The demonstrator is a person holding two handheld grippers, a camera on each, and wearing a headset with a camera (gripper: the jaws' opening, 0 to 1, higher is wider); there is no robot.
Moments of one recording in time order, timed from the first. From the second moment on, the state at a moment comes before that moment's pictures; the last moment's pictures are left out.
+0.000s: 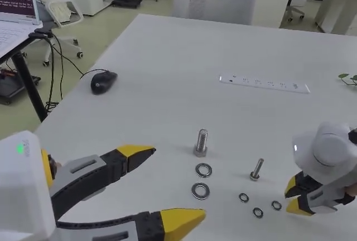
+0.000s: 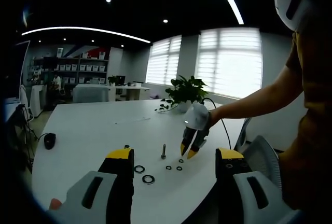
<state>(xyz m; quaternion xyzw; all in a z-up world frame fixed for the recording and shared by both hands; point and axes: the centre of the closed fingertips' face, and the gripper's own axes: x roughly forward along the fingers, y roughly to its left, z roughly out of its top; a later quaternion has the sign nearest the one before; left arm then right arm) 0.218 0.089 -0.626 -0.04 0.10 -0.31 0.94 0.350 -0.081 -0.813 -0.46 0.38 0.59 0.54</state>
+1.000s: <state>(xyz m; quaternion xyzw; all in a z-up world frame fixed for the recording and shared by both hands) 0.221 0.091 -0.629 -0.05 0.10 -0.31 0.95 0.354 -0.070 -0.825 -0.46 0.39 0.60 0.52</state>
